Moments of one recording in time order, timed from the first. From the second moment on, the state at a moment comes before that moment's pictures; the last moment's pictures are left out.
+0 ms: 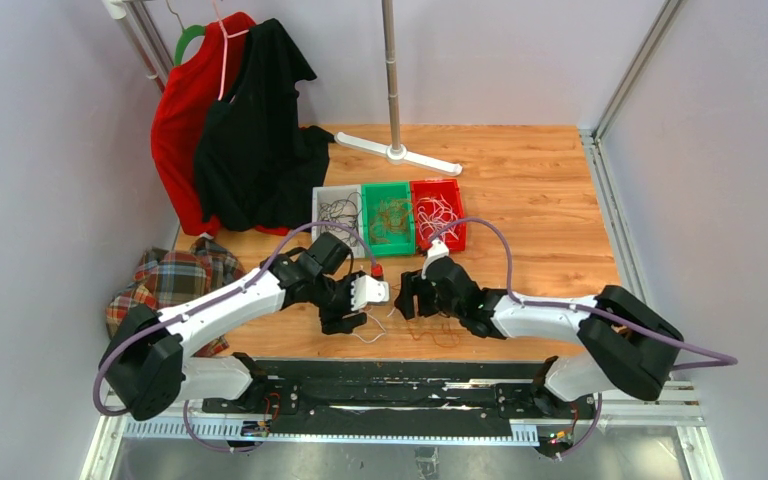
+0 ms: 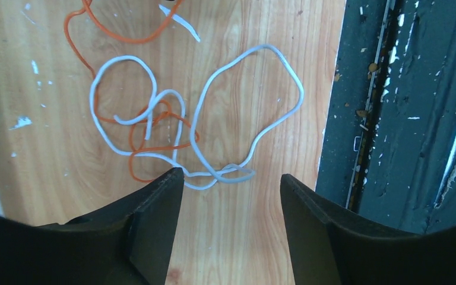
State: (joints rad) left arm -0.72 1.23 0.75 -0.63 0.44 0.69; right arm 0.91 1.38 0.51 0.23 0.09 0.50
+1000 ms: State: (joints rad) left arm -0.72 1.21 0.84 -0.65 0.23 0.79; right arm 0.97 1.25 0.37 0.17 0.50 0.58
